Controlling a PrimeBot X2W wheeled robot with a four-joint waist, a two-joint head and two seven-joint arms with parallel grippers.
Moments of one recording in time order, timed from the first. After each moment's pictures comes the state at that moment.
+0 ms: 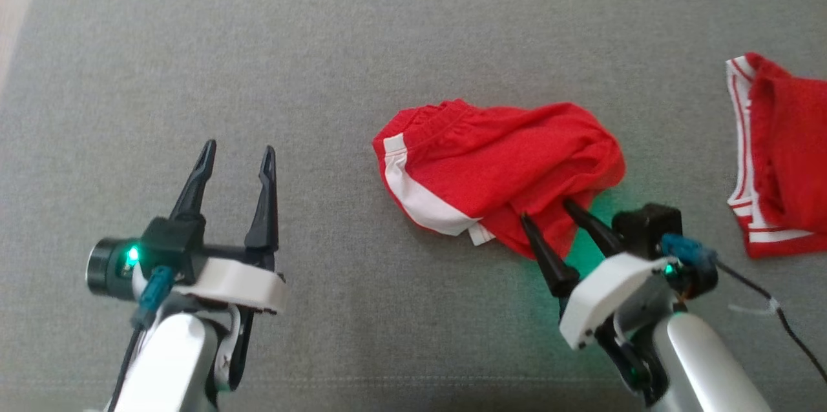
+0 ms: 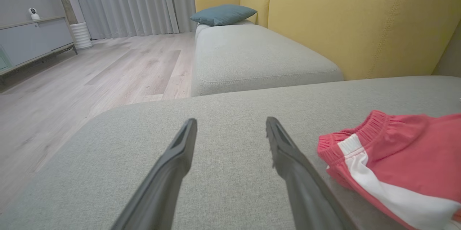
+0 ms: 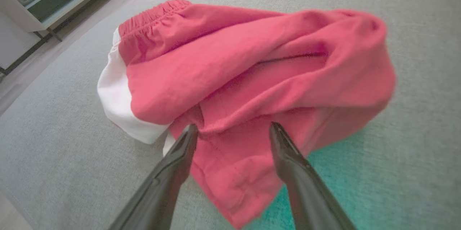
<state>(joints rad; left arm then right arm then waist) -0.18 0.25 -0.38 0.09 -0.24 0.21 -0.25 -0.13 -0.11 0.30 0.16 0.28 0.13 0.22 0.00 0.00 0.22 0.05</state>
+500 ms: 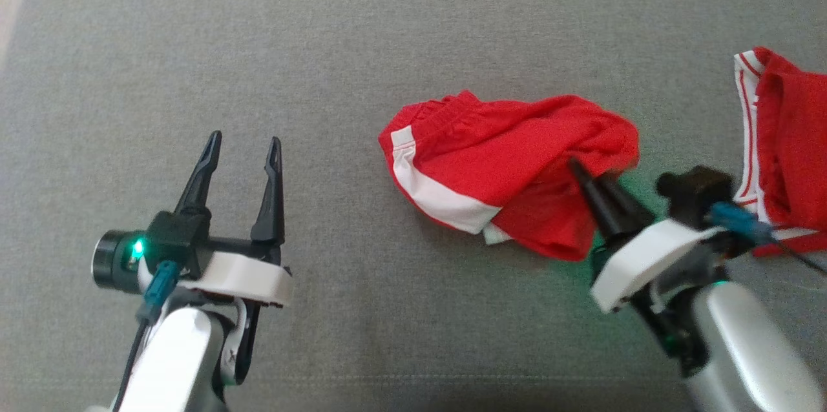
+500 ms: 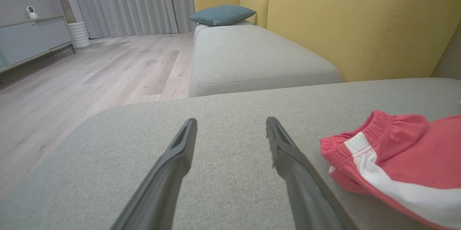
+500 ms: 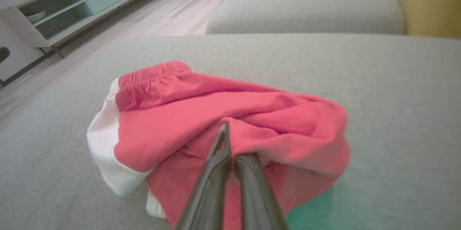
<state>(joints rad) -0.20 0.22 -0.37 0.09 -0.22 0.20 -0.25 -0.19 -0.18 0.29 0.09 0.32 0.13 0.19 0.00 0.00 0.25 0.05</state>
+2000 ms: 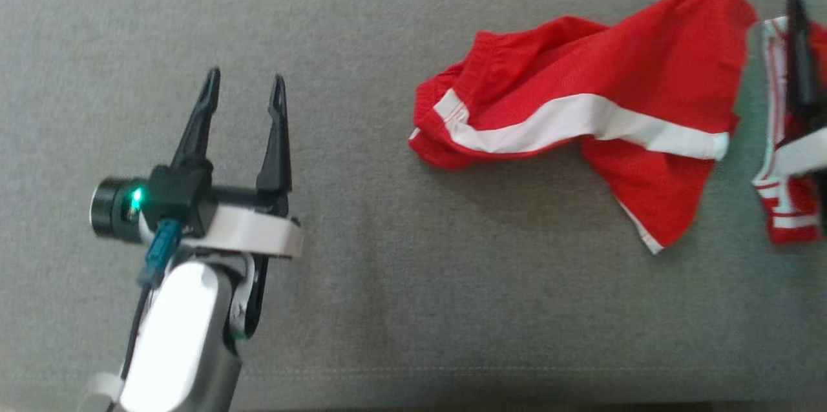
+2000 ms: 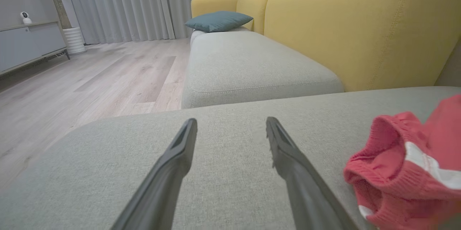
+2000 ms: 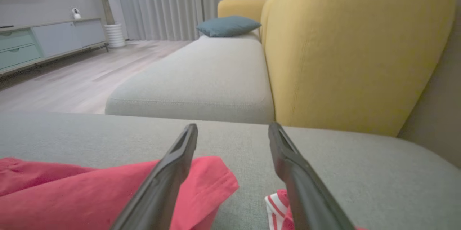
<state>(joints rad) -0.31 0.13 -0.31 0.09 -0.13 0.16 -0.25 -0.49 -0.49 0.12 0.34 0.47 0.13 -0.14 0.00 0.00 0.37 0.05</state>
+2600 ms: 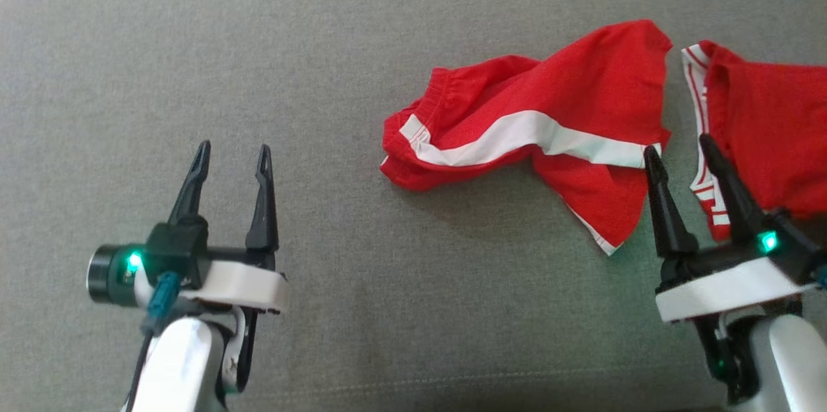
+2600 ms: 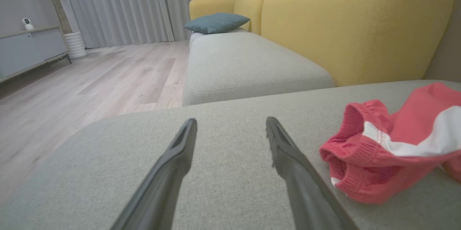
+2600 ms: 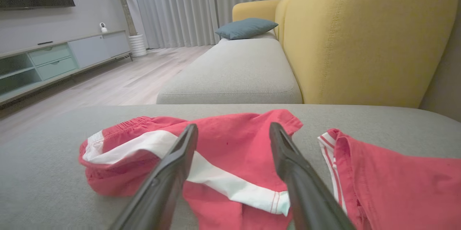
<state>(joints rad) -0.16 0.16 -0.29 0.10 -0.12 0.19 -0.25 -0.07 -0.20 0.10 -0.02 0.25 0.13 -0.08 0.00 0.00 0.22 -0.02</state>
